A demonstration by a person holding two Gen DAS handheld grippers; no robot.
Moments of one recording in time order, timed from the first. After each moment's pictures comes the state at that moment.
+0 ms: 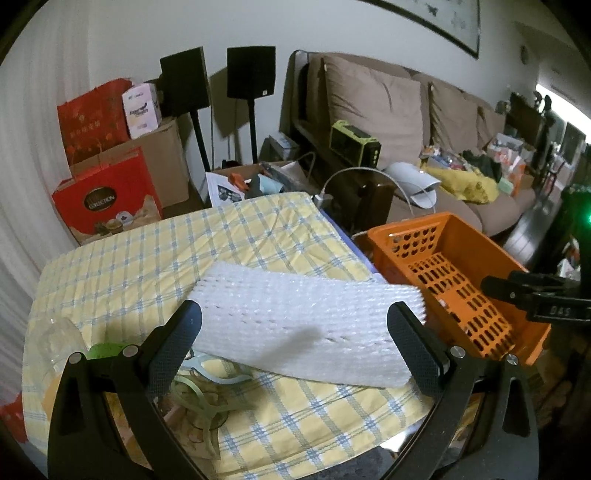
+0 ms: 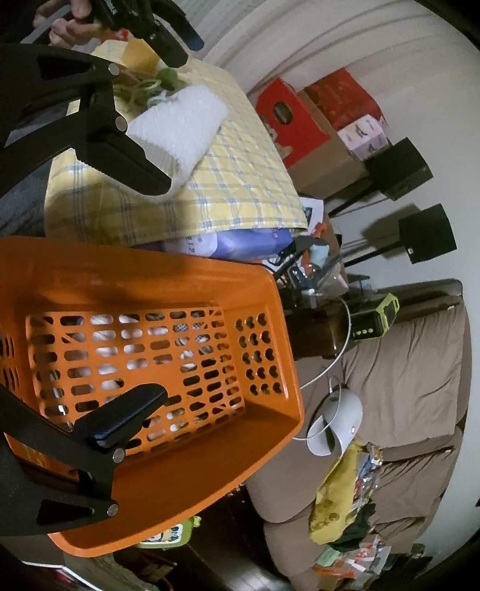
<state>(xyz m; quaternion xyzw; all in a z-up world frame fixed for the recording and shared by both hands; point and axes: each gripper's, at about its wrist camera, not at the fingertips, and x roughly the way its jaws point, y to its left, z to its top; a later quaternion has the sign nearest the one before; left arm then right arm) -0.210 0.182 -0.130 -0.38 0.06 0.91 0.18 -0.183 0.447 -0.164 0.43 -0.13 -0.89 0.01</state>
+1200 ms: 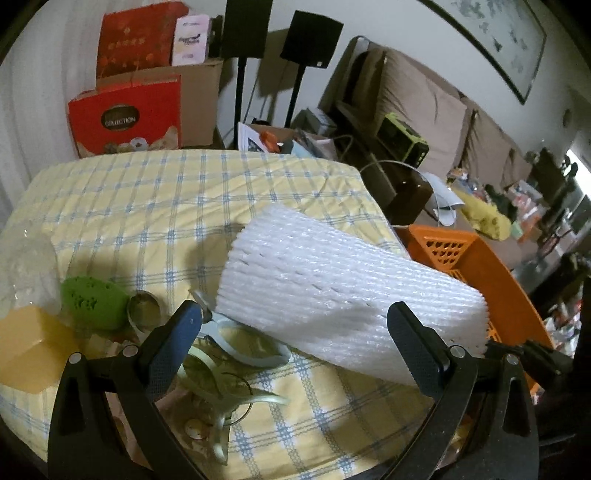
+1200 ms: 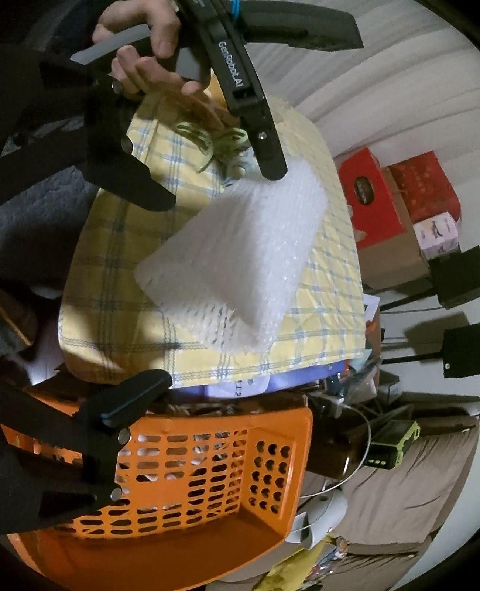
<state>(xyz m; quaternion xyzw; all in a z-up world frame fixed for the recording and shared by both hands) -0.239 0.125 -0.186 -0.43 -0.06 0.89 0.15 -0.185 0.329 -0.193 0.47 -0.04 -0.87 0.15</state>
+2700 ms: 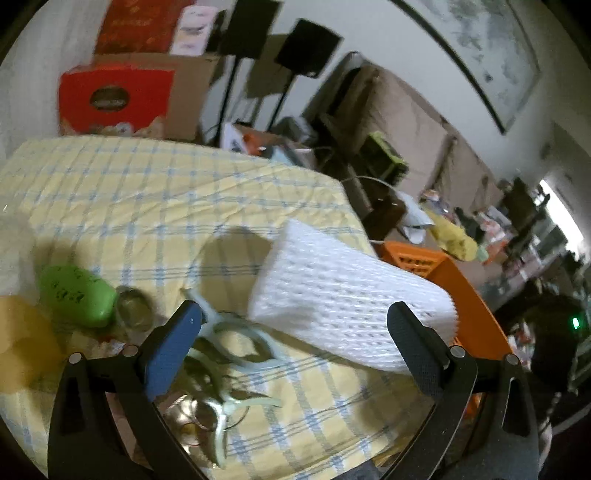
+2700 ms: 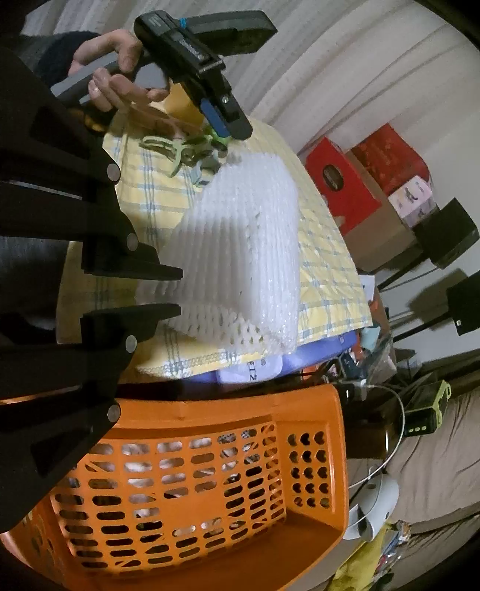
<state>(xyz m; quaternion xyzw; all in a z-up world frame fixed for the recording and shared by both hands) -0.244 0.097 -0.190 -0.42 -0.13 0.87 0.21 -0.192 0.364 -0.200 0.47 -0.15 -0.85 0.15</state>
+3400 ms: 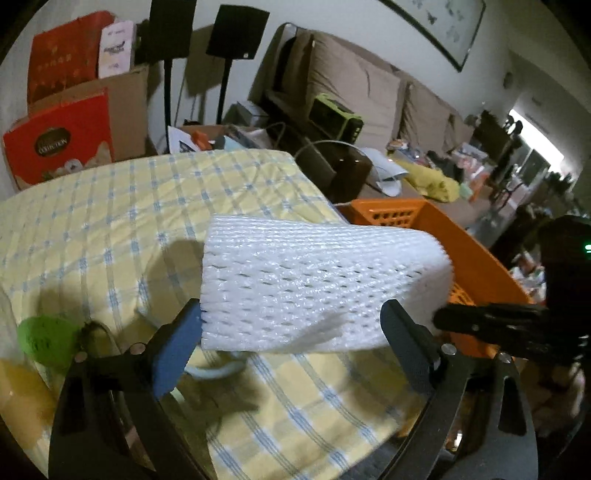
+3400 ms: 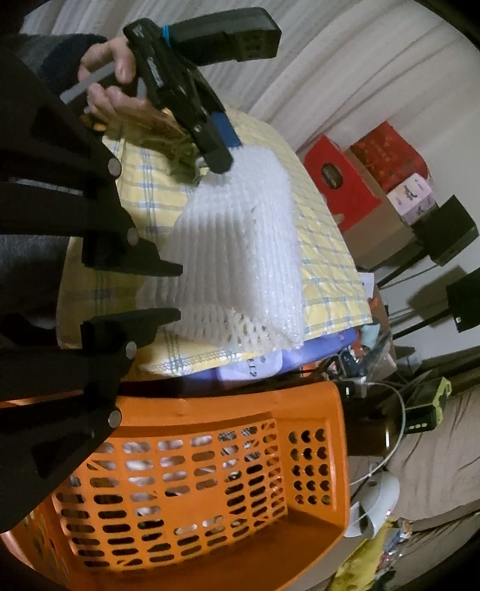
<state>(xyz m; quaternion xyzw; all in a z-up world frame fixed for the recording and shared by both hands) -0.237 0.139 -0.189 -0.43 -0.03 0.86 0.28 -0.191 0.366 -0.196 0.47 -0.15 -0.86 0.14</state>
